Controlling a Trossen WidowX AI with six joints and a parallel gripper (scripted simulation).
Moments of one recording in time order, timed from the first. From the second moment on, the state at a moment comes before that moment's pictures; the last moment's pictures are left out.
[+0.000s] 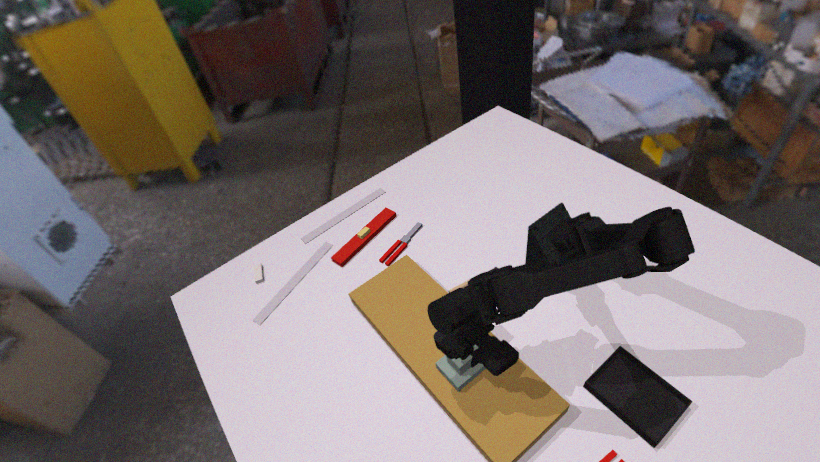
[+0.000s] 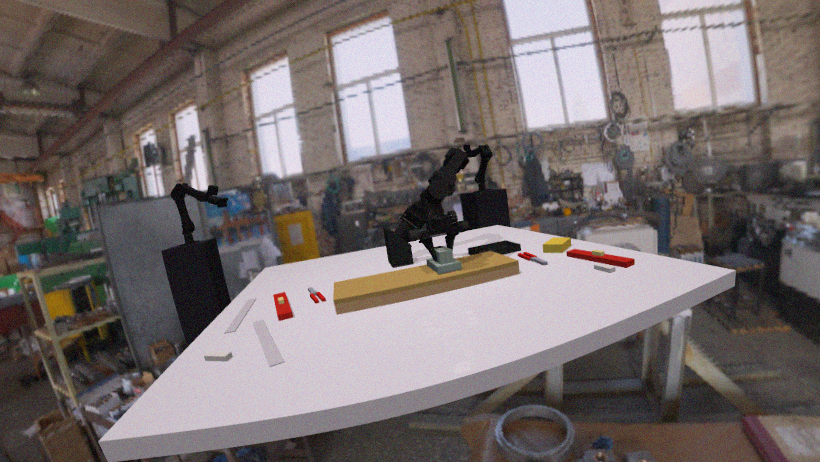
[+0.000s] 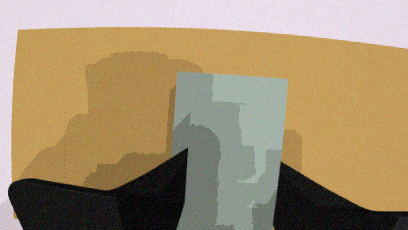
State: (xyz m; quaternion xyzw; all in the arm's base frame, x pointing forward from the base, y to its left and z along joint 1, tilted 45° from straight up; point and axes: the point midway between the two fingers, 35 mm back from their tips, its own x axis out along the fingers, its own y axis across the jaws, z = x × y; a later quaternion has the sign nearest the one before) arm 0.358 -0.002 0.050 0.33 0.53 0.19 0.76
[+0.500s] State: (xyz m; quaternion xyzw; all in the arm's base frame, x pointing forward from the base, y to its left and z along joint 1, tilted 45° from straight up) arm 0.360 0.017 0.069 0.34 0.53 0.19 0.76
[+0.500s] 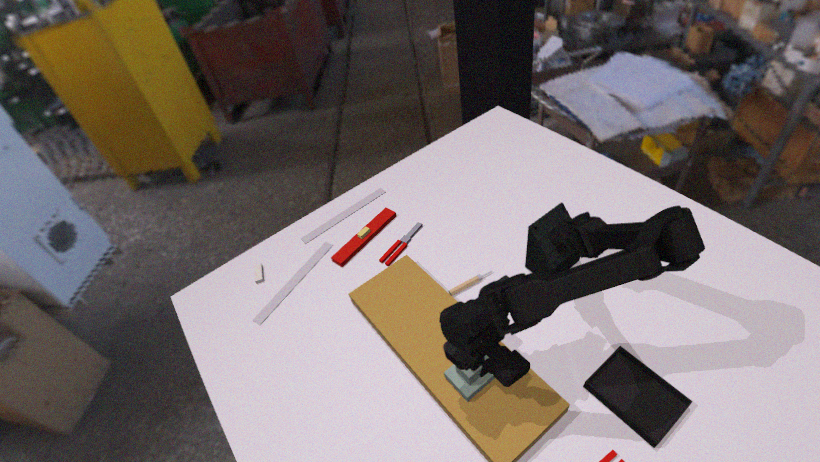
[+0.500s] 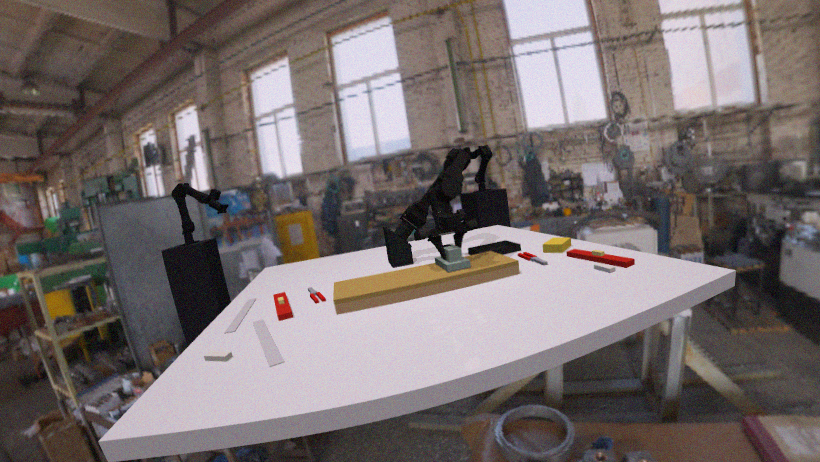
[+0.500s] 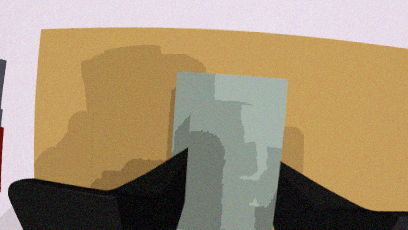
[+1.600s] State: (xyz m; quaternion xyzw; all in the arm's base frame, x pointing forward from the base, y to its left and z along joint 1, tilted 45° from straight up) arm 0.364 0.060 0.112 0.34 0.53 0.19 0.76
